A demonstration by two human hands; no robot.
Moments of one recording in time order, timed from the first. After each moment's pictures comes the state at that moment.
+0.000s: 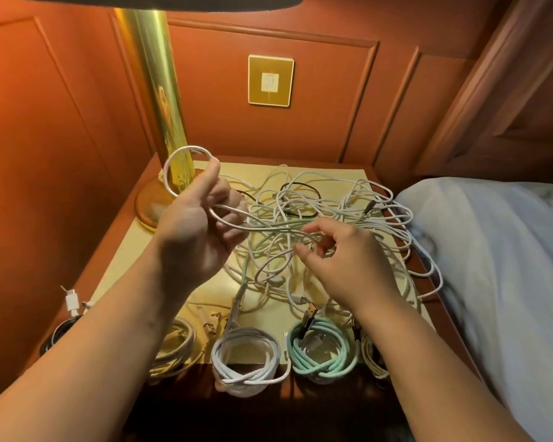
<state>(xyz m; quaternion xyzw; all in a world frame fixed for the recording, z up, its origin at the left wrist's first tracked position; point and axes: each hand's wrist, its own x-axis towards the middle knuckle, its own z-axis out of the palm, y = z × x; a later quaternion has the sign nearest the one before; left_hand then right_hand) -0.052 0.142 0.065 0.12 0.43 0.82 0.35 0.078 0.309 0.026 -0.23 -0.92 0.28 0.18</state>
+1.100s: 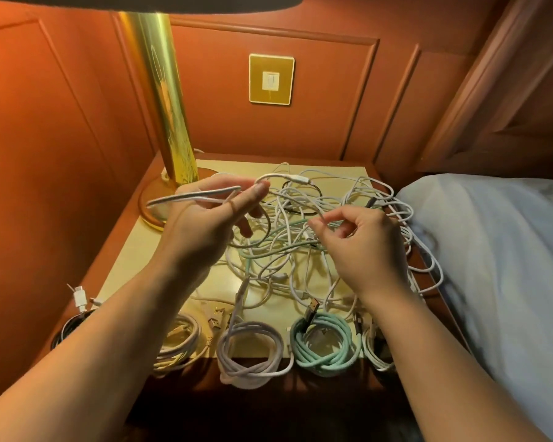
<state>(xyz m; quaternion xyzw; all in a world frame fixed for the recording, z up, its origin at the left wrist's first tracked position) -0.042 0.135 0.065 0.27 0.67 0.68 0.13 0.077 0.314 0.028 -0.27 -0.87 0.27 0.30</state>
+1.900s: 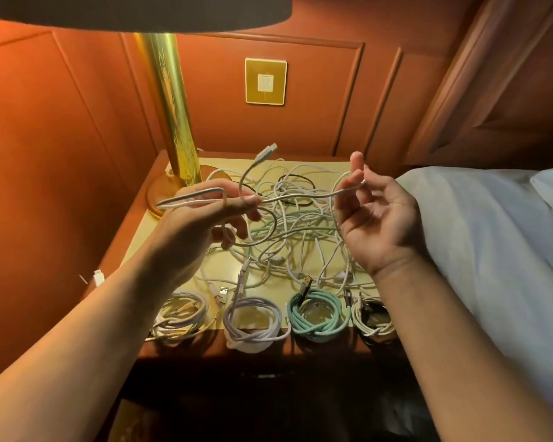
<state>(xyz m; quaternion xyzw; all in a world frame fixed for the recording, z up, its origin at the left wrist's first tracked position) -0.030 0.101 0.075 0.34 0.63 0.66 0.23 0.093 0.299 0.087 -0.16 -0.22 0.93 0.27</state>
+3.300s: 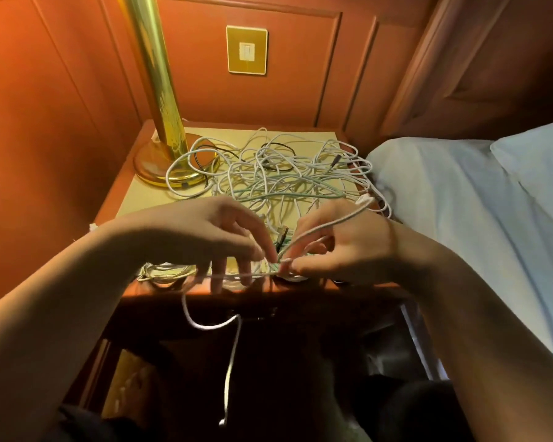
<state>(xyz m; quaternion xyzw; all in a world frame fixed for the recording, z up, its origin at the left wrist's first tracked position) 0.022 0.075 0.106 0.48 0.67 0.30 0.47 0.184 0.269 0.103 0.02 -0.93 0.36 -0.04</state>
